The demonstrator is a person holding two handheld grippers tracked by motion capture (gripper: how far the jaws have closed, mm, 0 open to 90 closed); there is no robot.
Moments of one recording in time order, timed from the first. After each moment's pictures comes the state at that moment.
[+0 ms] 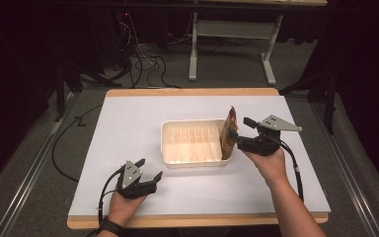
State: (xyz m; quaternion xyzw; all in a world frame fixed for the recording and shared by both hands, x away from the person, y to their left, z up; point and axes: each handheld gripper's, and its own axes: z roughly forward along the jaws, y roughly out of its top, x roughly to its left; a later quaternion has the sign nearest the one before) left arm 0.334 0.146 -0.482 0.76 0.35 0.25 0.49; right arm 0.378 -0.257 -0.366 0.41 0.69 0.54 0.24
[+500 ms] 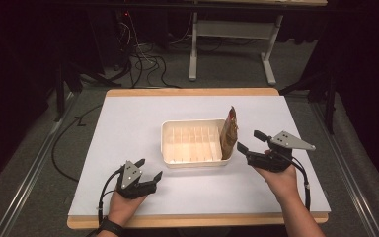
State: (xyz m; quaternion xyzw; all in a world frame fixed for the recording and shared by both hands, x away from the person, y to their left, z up) left arm 0.334 0.146 -0.482 0.76 0.35 0.25 0.49; right arm 0.336 -0.280 -0.382 0.41 0.70 0.53 0.26
